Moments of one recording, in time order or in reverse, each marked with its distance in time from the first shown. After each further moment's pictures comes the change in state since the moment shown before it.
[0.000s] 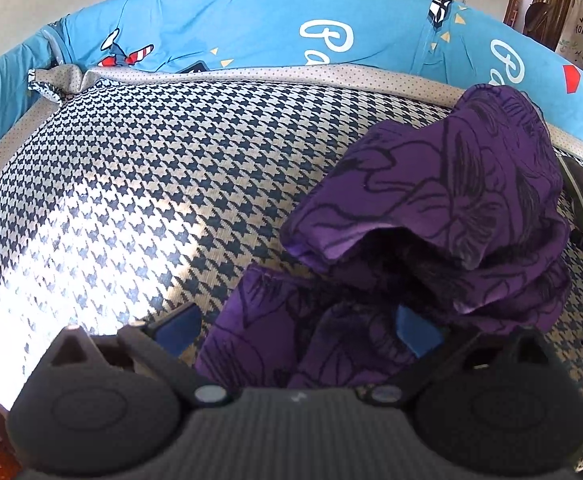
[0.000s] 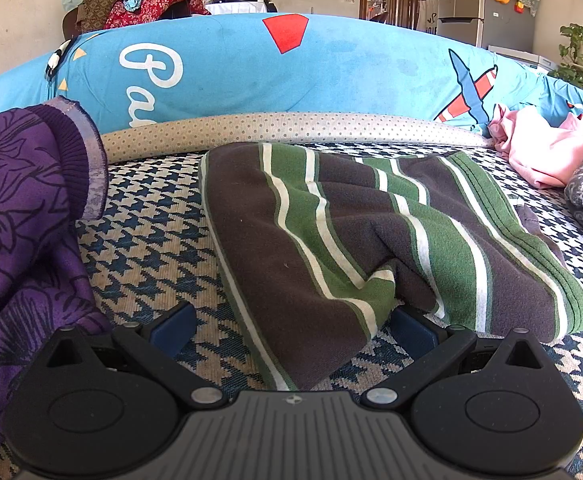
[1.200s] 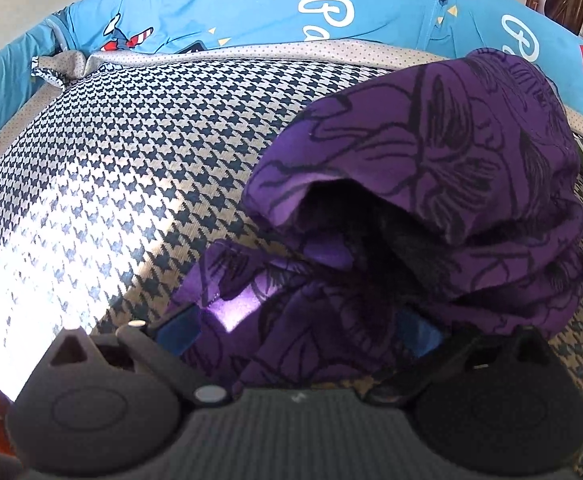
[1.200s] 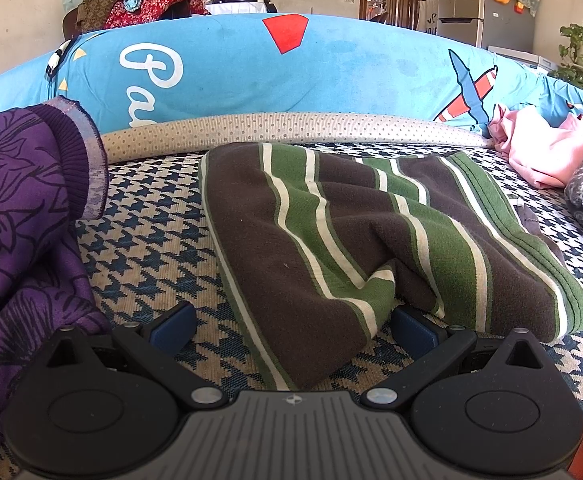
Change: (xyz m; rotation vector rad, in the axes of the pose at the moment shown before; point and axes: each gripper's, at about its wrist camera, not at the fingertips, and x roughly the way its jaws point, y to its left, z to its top) left arm 0.018 -0.037 -0.010 -0.021 0.037 0.063; right arm 0.001 0.000 0.000 0.000 0.000 0.001
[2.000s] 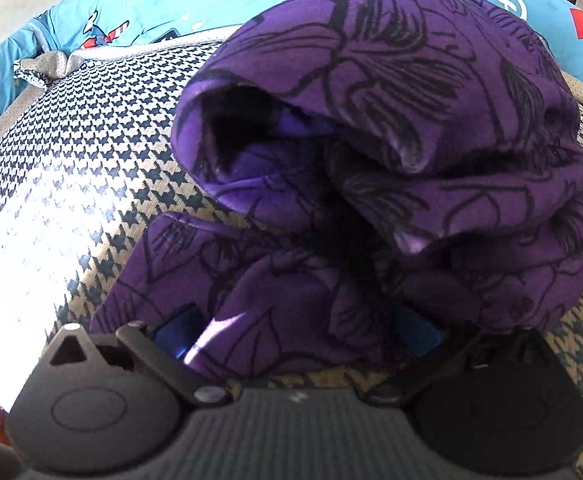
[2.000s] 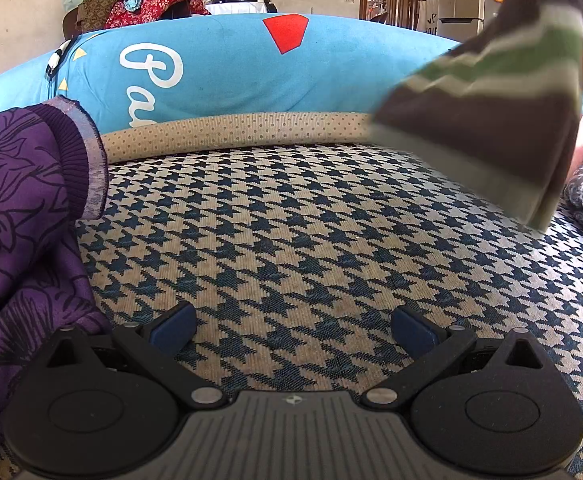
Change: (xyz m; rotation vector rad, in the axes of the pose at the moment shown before) left arm 0.026 -0.031 -0.020 0.049 0.009 0.013; right arm 0.000 -0.001 0.000 0.000 0.000 -0.001
